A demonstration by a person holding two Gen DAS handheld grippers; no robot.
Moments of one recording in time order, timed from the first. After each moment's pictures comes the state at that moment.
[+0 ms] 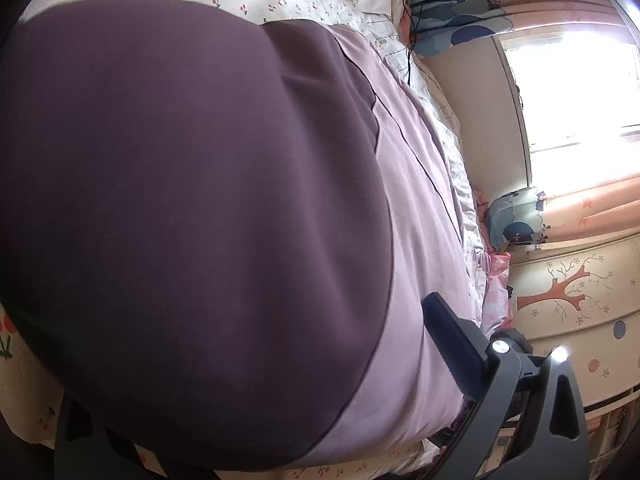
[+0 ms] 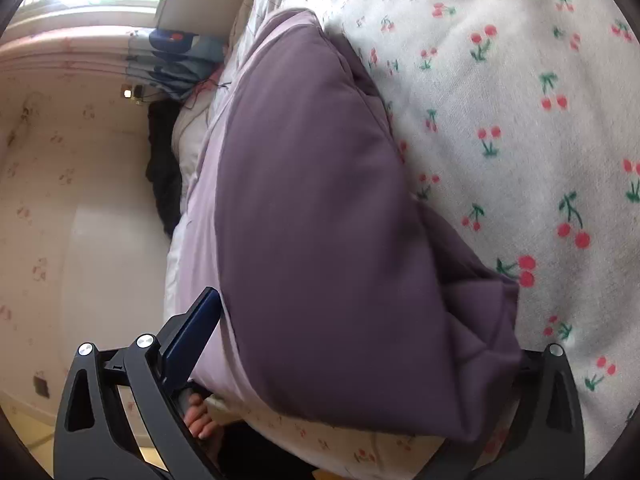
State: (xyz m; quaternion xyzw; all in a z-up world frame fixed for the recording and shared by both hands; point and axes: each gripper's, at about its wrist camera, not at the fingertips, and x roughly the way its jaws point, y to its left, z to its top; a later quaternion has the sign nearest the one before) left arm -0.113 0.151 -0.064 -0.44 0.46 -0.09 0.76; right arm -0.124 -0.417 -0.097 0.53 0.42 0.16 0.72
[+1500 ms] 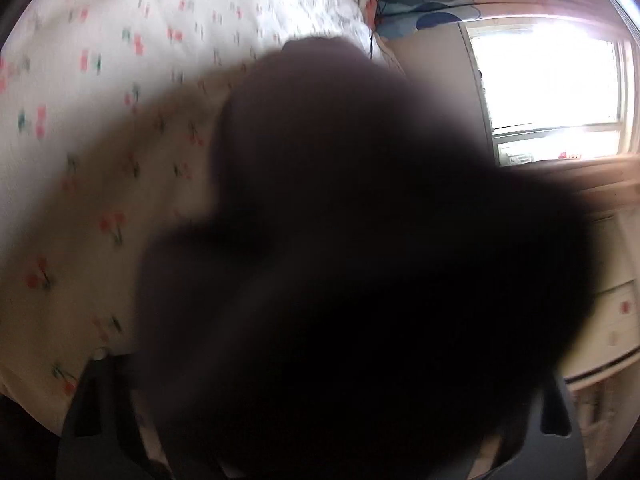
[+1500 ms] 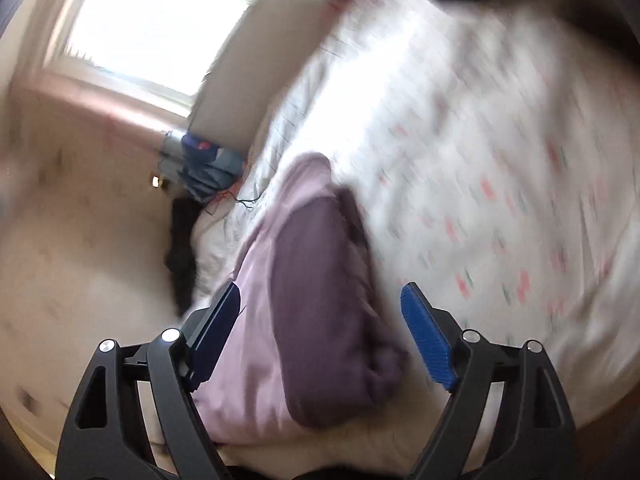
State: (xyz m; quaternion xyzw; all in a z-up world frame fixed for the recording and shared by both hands) left arm -0.138 0.119 -0.055 -0.46 0.44 -0.16 0.76; right arm -0.204 -0.492 0.000 0.43 0.28 0.08 0.86
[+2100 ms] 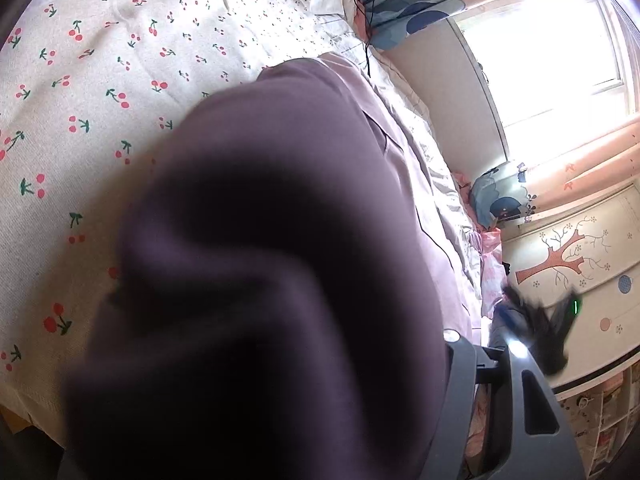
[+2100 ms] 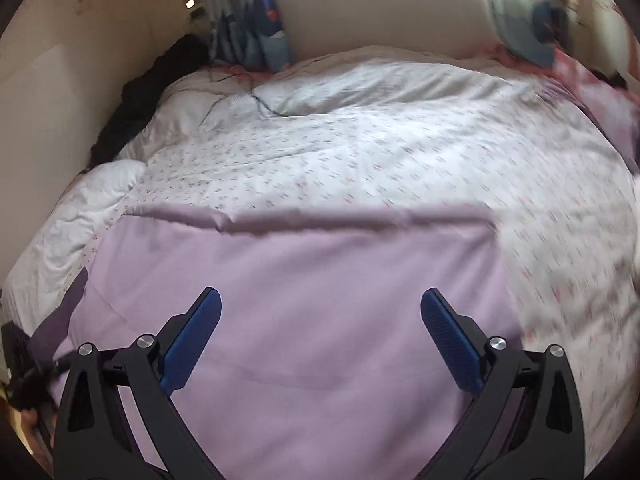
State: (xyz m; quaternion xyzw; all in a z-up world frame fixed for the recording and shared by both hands) left arm -0.115 0.114 -0.033 -0.40 0.43 -0.13 0.80; right arm 0.012 -0.303 0.054 0.07 0.41 0.09 0.91
